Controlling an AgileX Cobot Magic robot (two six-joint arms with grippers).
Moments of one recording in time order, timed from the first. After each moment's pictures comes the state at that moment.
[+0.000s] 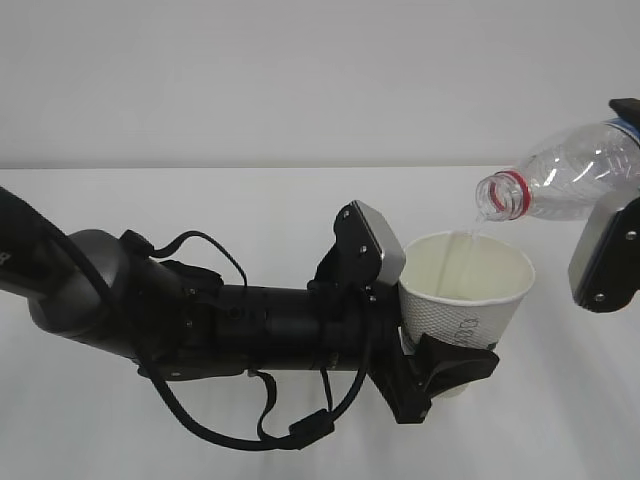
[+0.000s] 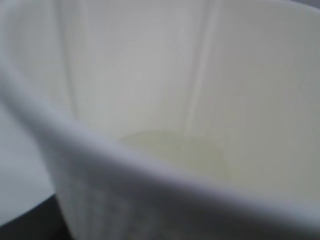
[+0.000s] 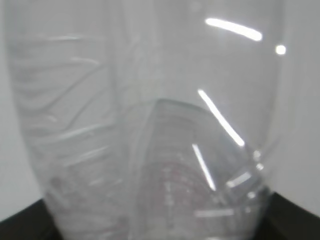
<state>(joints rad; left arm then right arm) -0.81 2.11 -0.98 0.79 -0.92 -0.52 0.26 1.27 -0.33 0.15 -0.82 -1.66</state>
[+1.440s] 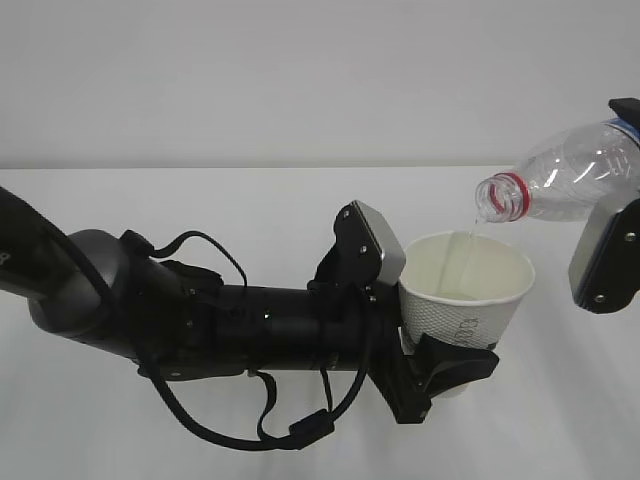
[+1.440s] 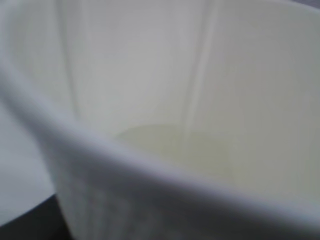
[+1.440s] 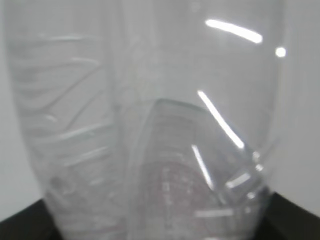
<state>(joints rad) -0.81 2.11 -0.98 0.79 -0.92 -0.52 0.26 1.27 -0.33 0.15 -0.82 -1.67</state>
